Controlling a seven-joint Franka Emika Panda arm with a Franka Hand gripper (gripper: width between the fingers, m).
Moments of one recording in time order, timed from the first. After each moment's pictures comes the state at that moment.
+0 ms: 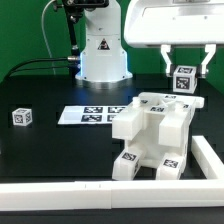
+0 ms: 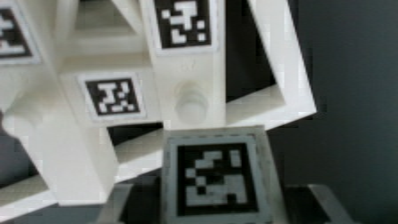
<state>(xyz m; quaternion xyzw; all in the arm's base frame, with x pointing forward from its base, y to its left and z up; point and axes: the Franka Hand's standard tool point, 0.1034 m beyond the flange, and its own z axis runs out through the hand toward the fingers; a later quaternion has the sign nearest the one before) 0.580 0.103 0.159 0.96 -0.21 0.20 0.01</state>
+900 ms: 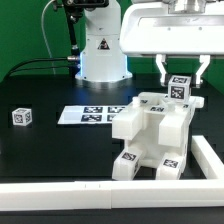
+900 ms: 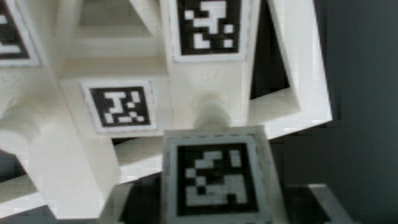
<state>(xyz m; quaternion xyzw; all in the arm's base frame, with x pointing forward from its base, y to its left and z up) 0.578 0.095 0.134 0.96 -0.20 0.20 0.03</state>
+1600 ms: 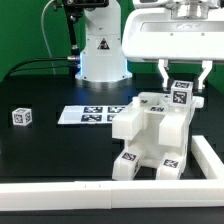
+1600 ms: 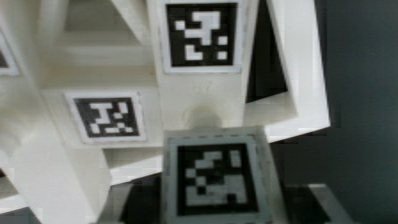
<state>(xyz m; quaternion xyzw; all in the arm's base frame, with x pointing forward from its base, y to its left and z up) 0.580 0.099 0.131 0.96 -0.19 0.21 0.03</state>
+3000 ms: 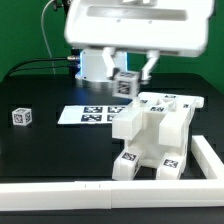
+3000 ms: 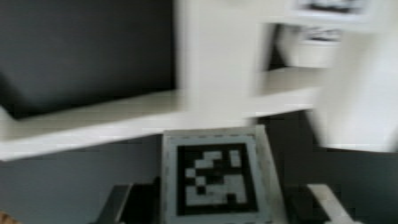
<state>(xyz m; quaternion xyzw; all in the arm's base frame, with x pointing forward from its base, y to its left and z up) 0.580 -0.031 0.144 0.96 -0.18 0.21 0.06</state>
